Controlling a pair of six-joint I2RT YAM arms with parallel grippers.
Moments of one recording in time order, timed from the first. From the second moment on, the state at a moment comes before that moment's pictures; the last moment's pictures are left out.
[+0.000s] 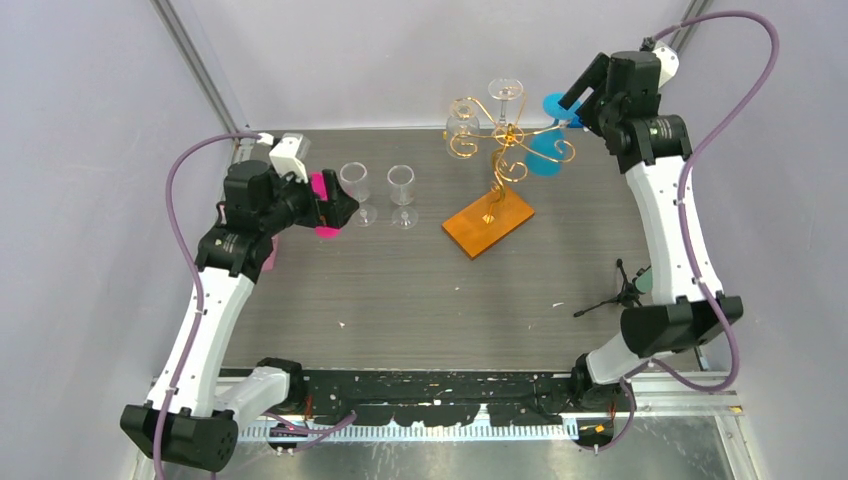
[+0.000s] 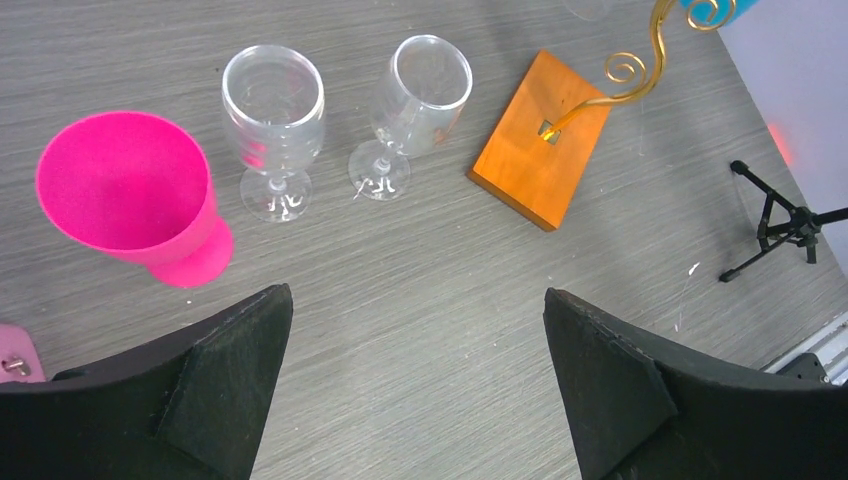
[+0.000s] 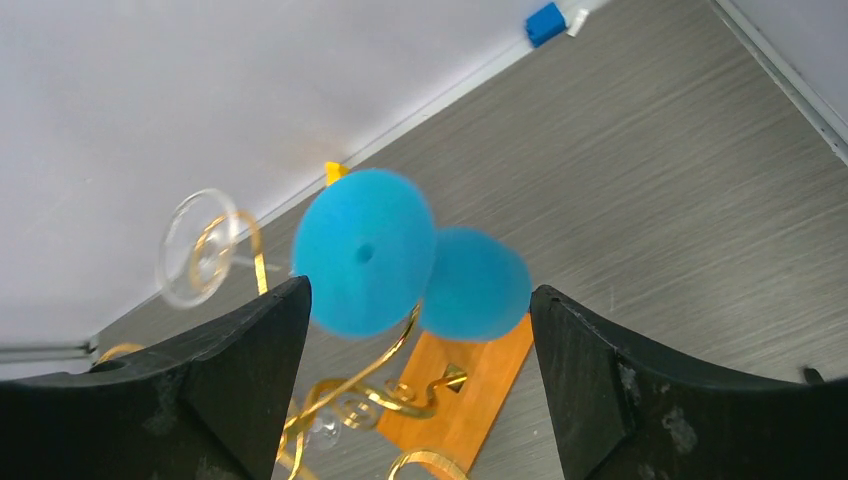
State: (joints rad) left arm -0.17 1.01 1.17 -0.55 0.34 -0.18; right arm 0.15 1.53 1.92 -0.80 0.31 0.62
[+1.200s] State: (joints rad) left arm -0.19 1.05 1.14 -0.54 0.27 -0.18; right arm 0.04 1.53 1.70 -0.47 0.15 0.89
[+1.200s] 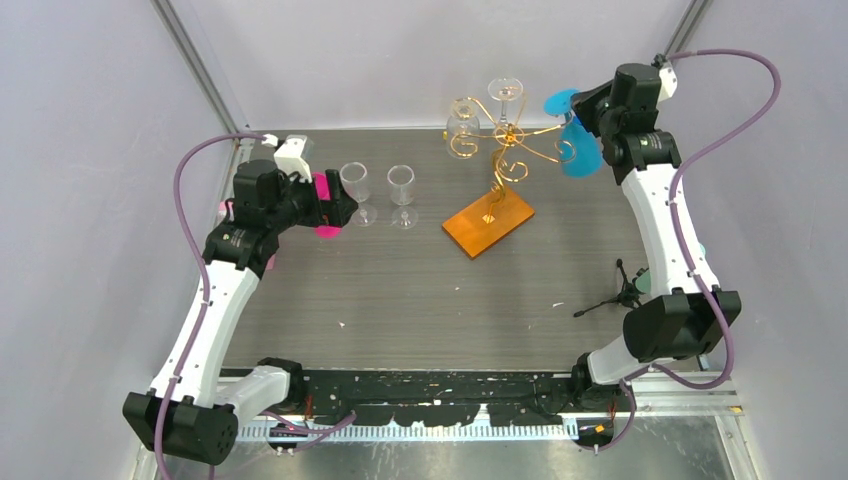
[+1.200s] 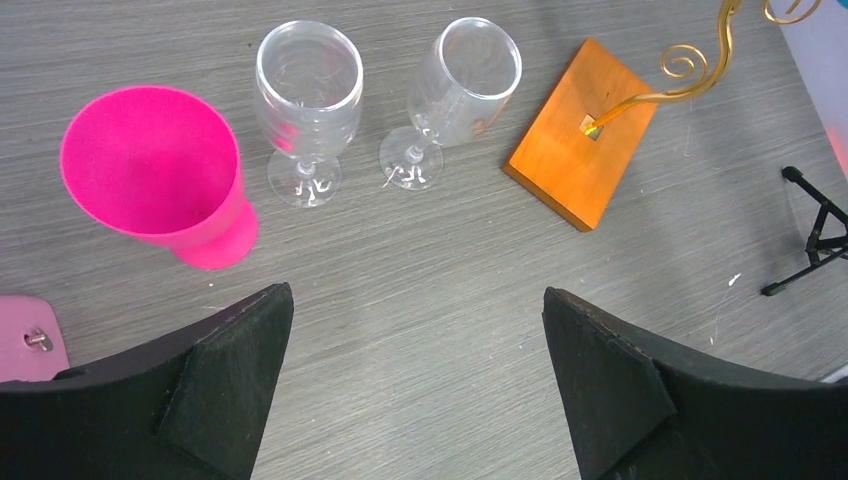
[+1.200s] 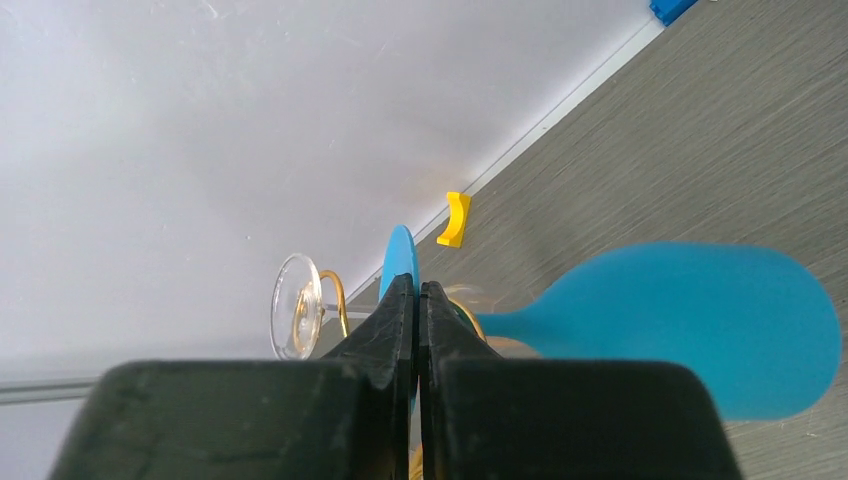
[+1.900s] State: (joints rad) left arm -0.19 1.05 1.14 -0.54 0.25 -0.18; right arm 0.04 1.38 1.52 -0.34 0.01 1.03
